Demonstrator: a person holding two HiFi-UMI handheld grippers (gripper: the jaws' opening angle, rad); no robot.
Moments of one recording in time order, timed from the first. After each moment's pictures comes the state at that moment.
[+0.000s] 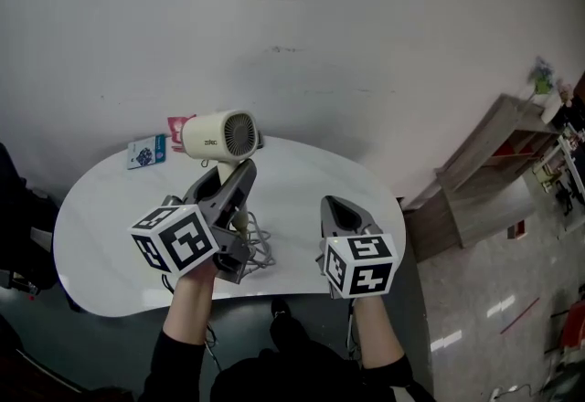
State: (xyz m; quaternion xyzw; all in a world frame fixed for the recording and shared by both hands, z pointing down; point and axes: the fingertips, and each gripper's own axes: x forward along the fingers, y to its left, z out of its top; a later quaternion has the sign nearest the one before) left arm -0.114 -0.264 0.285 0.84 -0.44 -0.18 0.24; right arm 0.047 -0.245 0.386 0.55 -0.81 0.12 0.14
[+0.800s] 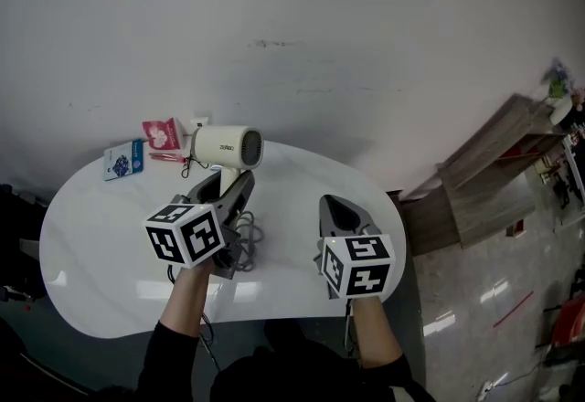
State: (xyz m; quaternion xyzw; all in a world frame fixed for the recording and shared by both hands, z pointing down) left arm -0.090 -0.372 0.383 0.84 -0.46 -0.06 0.27; right arm 0.070 -0.329 0.421 0.56 -0.80 0.16 0.17
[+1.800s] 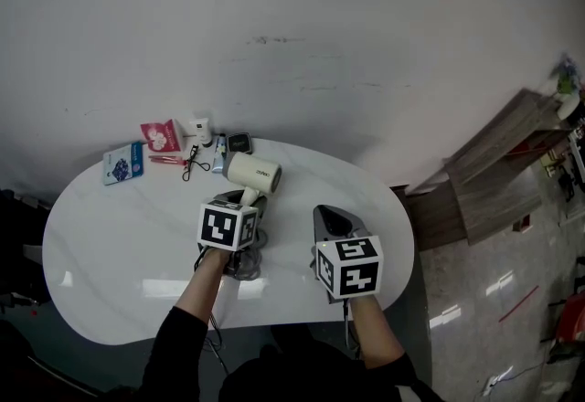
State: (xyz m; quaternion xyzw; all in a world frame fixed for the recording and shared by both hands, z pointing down) left arm -0.068 -0.394 0.531 0.82 -0.46 0.22 0.28; right arm 0.055 -0.337 0.473 0.53 -0.79 0.20 0.22
